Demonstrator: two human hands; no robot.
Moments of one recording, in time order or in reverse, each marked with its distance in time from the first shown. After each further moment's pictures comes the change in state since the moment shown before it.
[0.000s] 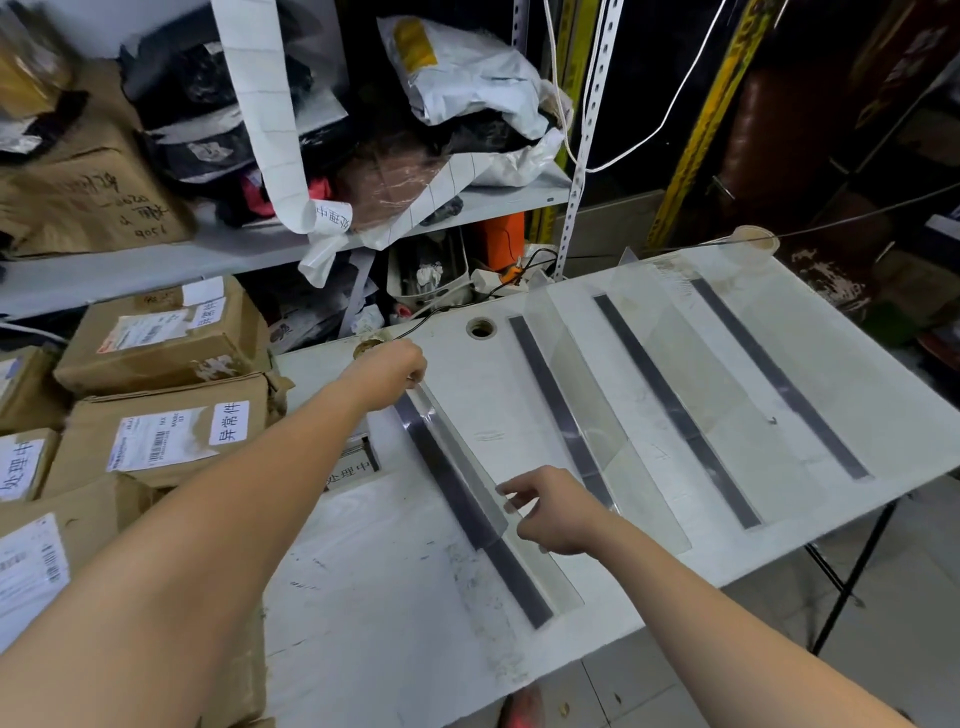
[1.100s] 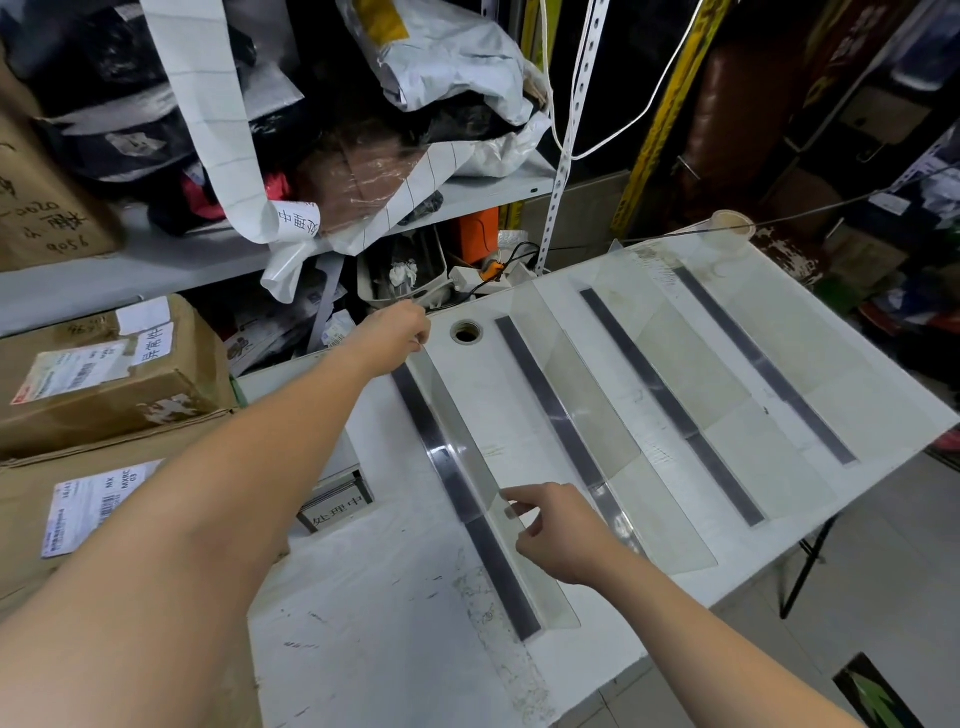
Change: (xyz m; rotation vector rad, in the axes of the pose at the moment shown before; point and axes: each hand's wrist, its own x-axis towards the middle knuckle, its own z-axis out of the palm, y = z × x) left_hand 0.094 -0.045 -0.006 -0.149 0.111 0.084; right_hand 0.021 -0.020 0.014 -0.023 0.171 0.055
